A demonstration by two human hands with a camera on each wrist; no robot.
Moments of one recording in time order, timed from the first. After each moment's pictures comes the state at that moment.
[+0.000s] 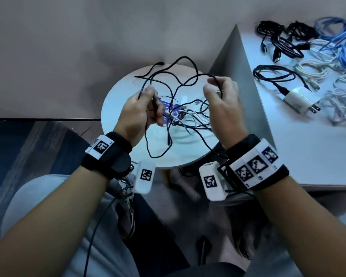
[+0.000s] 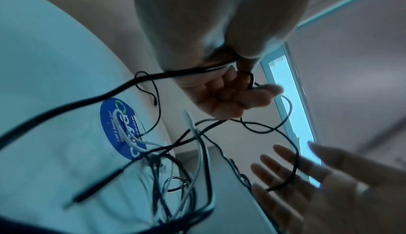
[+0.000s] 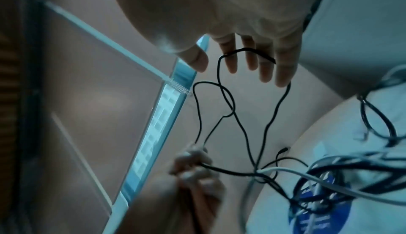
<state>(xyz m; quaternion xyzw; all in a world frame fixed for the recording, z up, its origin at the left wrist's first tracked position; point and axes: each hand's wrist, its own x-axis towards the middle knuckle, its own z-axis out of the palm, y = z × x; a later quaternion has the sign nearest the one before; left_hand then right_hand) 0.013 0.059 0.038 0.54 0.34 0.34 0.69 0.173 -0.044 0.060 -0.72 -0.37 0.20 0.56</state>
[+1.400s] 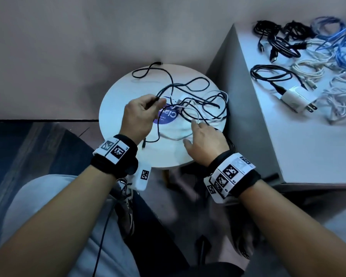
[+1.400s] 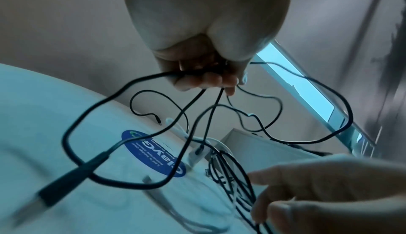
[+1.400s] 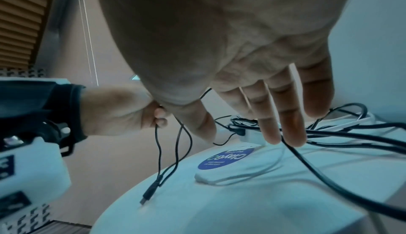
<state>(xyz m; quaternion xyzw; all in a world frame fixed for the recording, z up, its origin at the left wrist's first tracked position) 0.019 0.068 0.008 0.71 0.42 0.36 0.43 0.164 -0.054 -0.006 -0.81 -0.57 0.14 0.01</state>
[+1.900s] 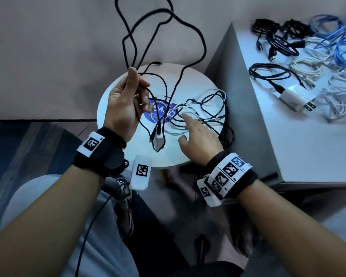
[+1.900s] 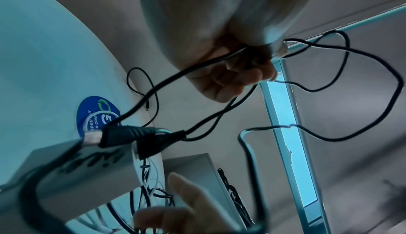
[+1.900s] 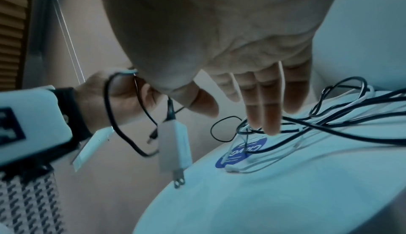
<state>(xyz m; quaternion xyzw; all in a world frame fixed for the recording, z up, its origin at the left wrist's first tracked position) 0.012 0.069 0.042 0.51 0.27 0.45 0.68 0.155 -0.054 0.002 -0.79 -0.55 0.22 0.16</state>
